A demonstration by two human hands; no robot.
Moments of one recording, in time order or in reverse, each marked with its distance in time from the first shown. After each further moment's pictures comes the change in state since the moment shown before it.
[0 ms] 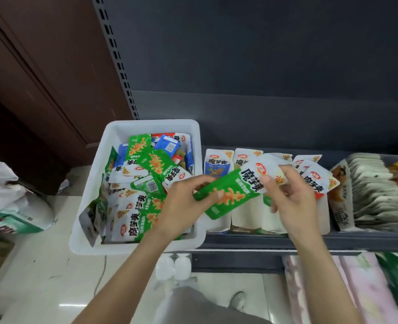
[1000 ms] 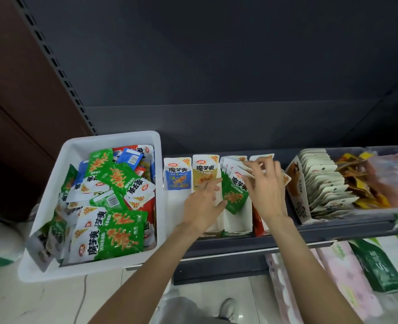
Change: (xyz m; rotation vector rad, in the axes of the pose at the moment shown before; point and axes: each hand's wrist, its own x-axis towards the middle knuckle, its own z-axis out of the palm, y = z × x) left_hand 0.046 -0.003 0.132 0.402 -0.149 -0.001; right_hand 0.053 0.097 -0.073 -1.095 0.217 -0.357
